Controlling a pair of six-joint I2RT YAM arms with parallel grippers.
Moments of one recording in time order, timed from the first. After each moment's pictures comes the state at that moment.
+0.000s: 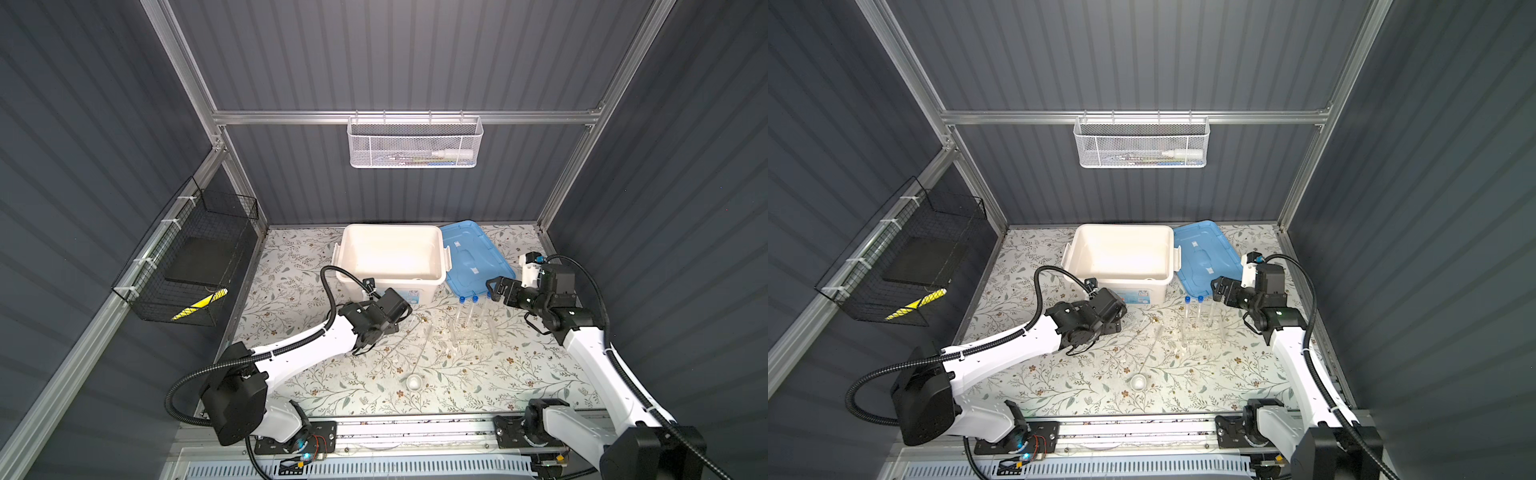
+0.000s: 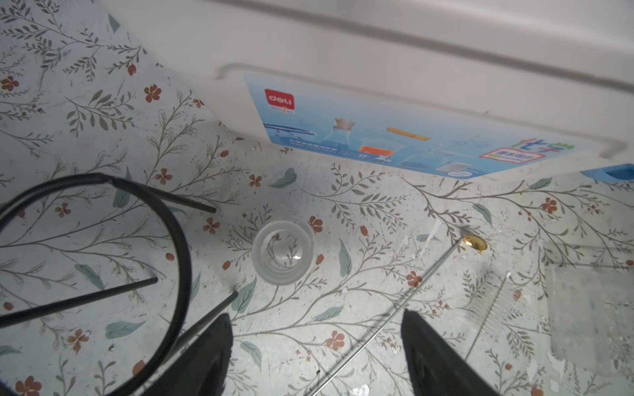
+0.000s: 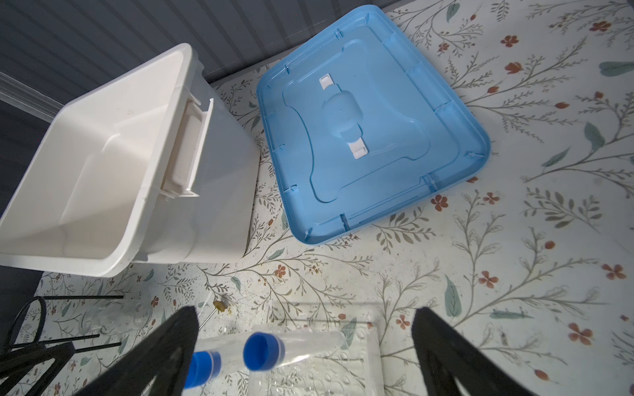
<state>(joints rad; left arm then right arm) -0.89 1.44 1.03 -0.69 -0.44 -0.88 0.01 1.05 0.78 -0.39 -0.29 0.29</state>
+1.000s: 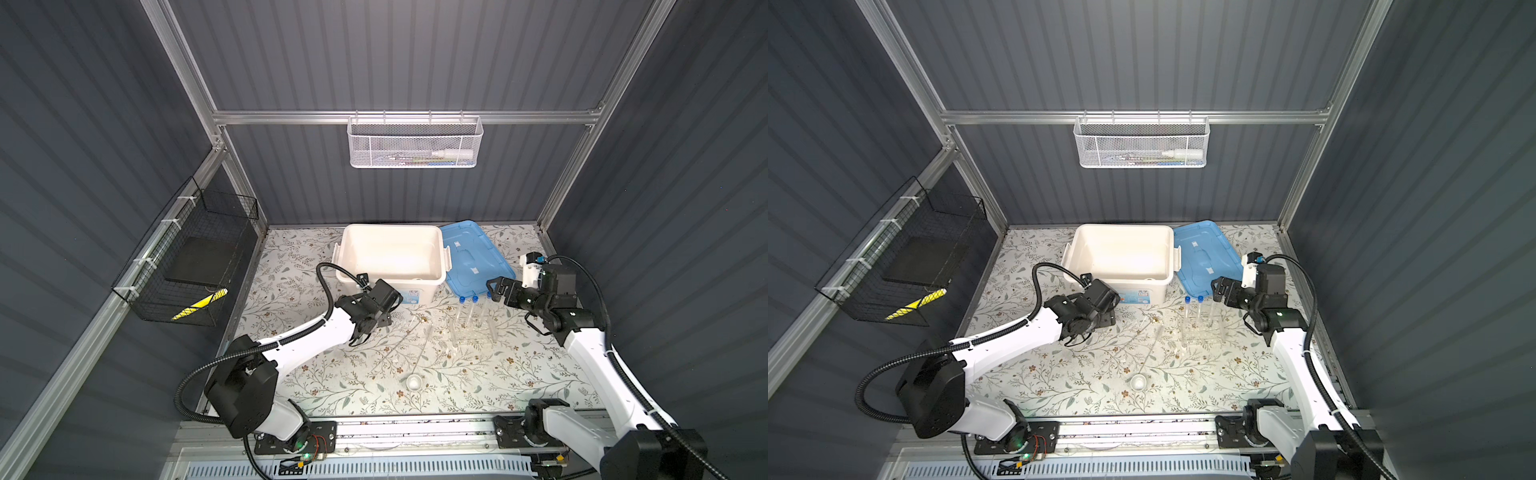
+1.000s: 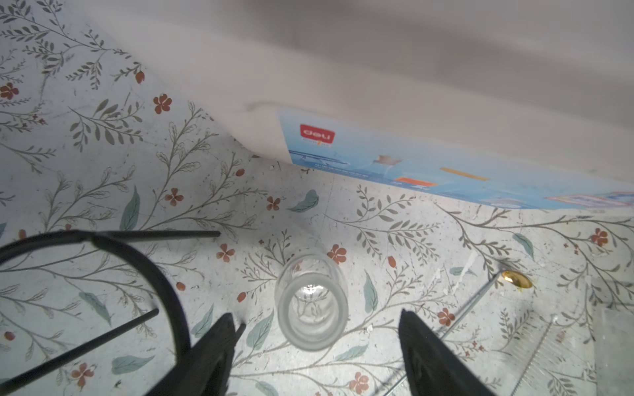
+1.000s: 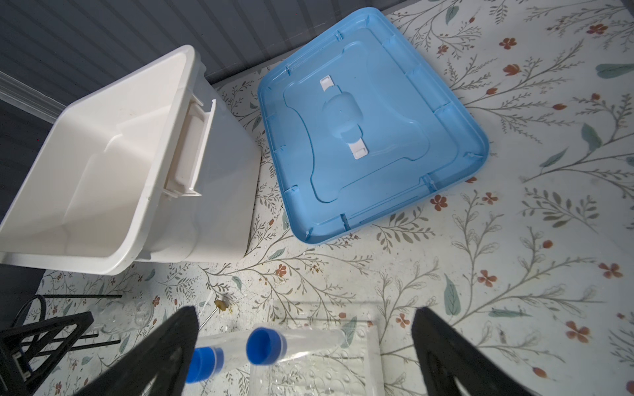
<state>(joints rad) -0.79 1.48 1.01 -0.64 -0.40 -0.80 0.01 1.03 0.78 -0.40 -0.29 0.29</state>
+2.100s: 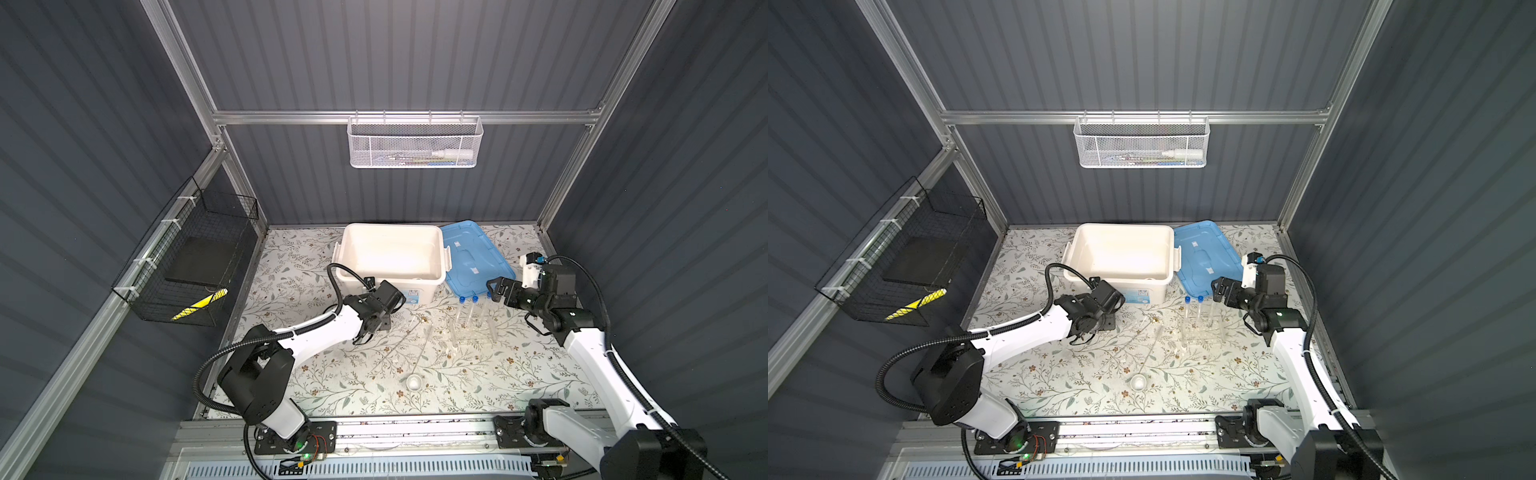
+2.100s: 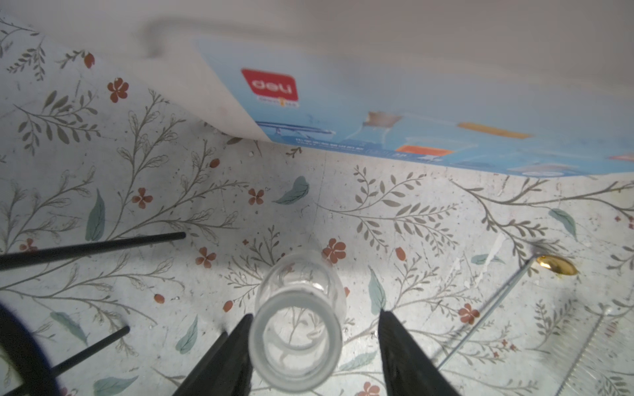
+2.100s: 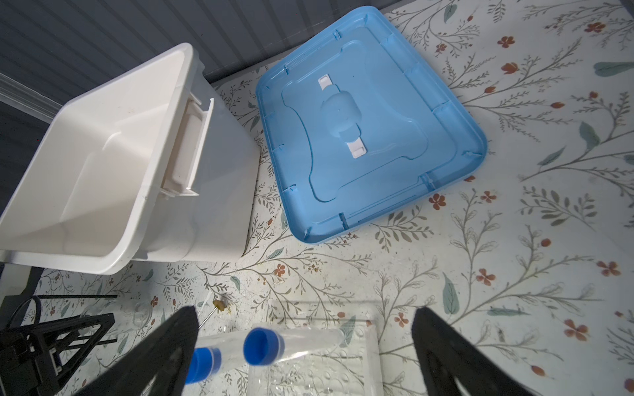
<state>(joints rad) -0.78 1.57 1.02 -0.61 -0.35 -0.73 0.01 1.04 0.78 -0.40 -0.28 0.29</state>
